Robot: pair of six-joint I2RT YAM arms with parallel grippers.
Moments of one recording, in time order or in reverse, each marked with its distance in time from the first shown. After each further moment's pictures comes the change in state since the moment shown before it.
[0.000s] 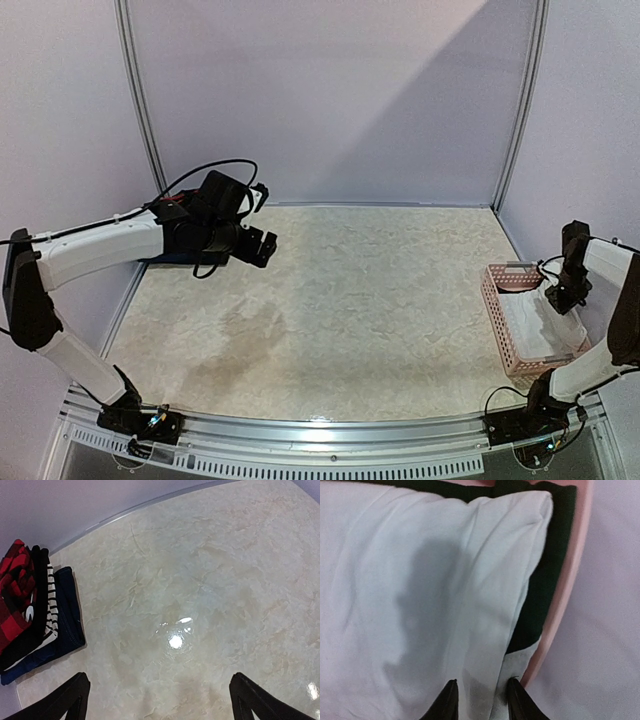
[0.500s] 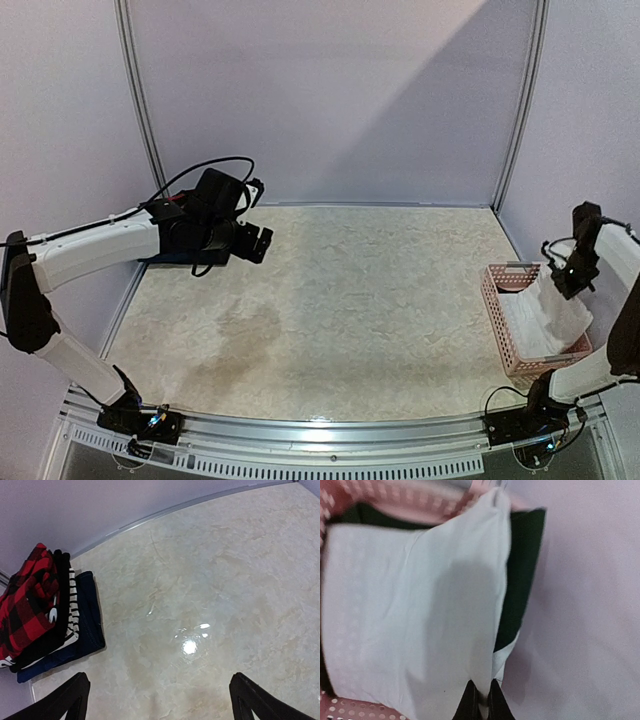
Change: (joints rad) left arm -0.002 -0.022 0.000 0.006 -0.084 0.023; right arm -0.004 -0.068 0.179 -0.202 -0.124 0.014
